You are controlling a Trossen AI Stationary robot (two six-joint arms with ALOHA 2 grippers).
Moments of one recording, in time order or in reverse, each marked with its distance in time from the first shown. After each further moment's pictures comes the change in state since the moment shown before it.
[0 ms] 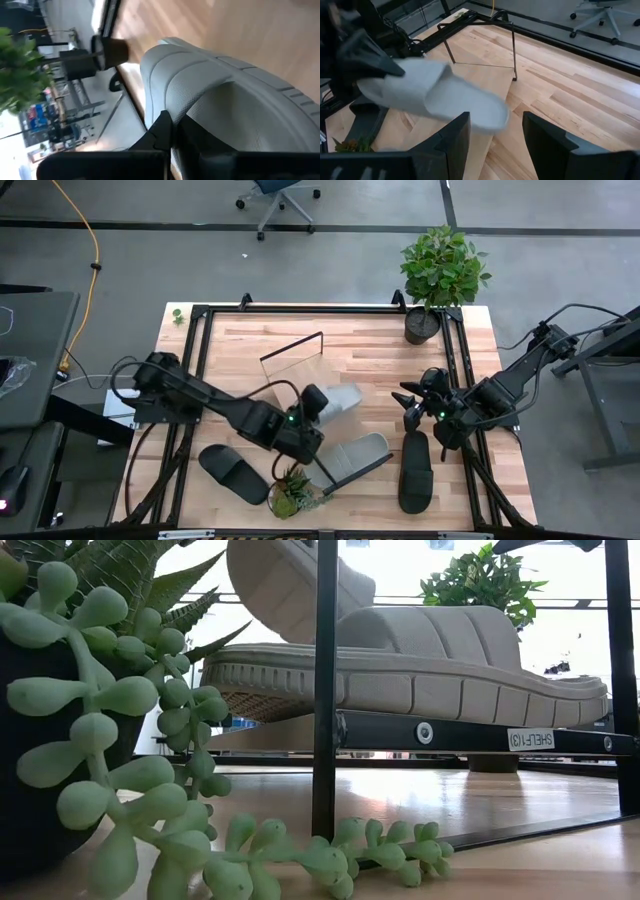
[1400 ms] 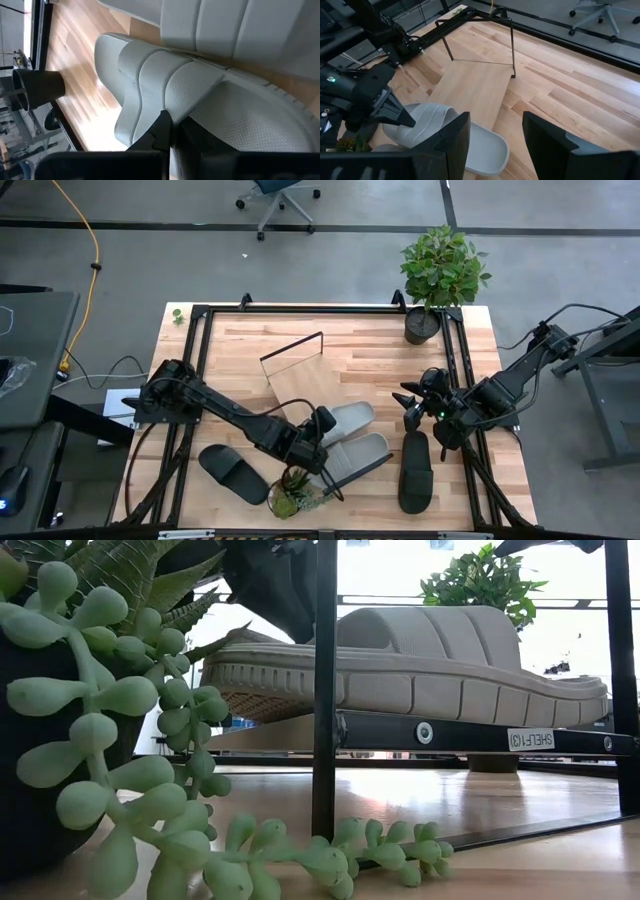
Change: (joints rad) left arm -0.001 0.120 -0.119 0.175 0.241 -0.031; right arm 0.000 0.000 0.000 -0.017 -0.013 0.011
